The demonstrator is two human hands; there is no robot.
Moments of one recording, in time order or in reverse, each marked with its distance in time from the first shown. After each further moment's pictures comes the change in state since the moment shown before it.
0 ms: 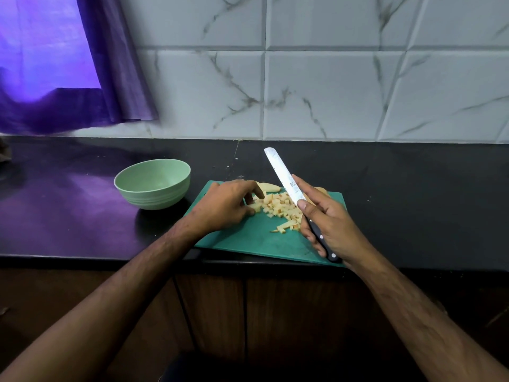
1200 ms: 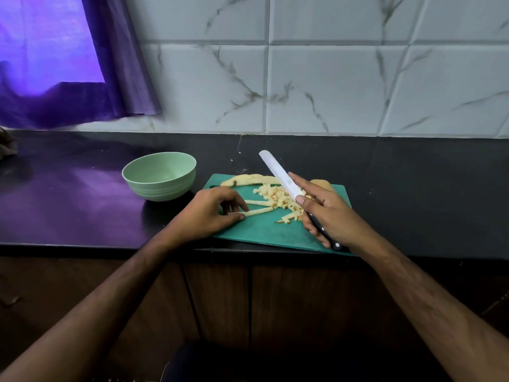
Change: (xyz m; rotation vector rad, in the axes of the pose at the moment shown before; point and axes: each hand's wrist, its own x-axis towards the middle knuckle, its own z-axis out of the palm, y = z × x) left_hand -0.053 -0.027 0.001 -0.280 0.136 0.115; right_hand -0.002 -0.014 0.000 -0.259 -0.092 0.054
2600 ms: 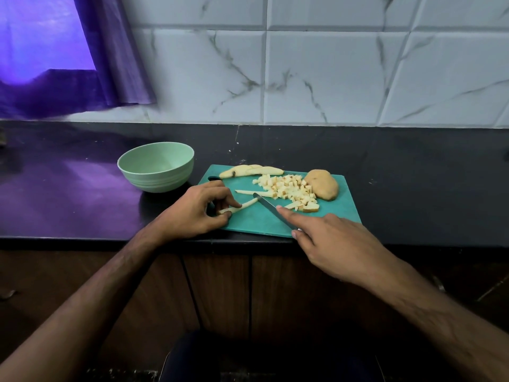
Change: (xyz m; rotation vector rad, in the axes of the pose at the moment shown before) left_hand -0.016 -0.006 -0.014 0.063 -0.069 0.123; right_hand -0.047 -0.030 0.029 -0.994 -0.093 0.018
